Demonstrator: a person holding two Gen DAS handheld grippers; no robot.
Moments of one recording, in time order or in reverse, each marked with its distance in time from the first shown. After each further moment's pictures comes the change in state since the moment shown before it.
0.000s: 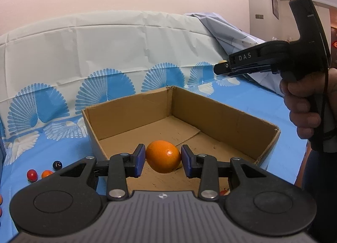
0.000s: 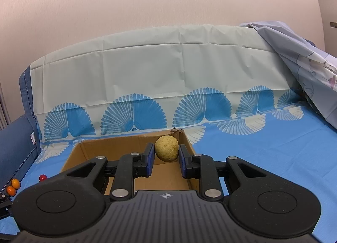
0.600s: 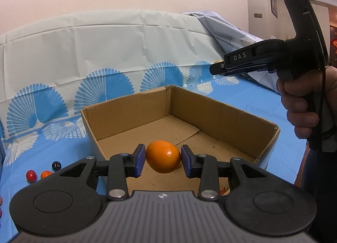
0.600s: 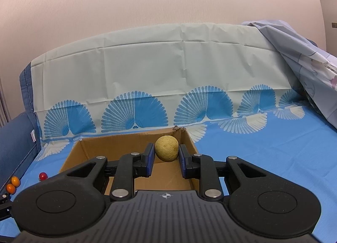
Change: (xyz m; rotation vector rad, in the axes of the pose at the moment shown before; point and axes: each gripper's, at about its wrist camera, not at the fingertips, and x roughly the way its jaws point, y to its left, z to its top) left arm 0.000 0.000 0.000 0.002 -0.002 -0.005; right arm 0.003 0.003 -0.002 -0.007 0.003 -0.002
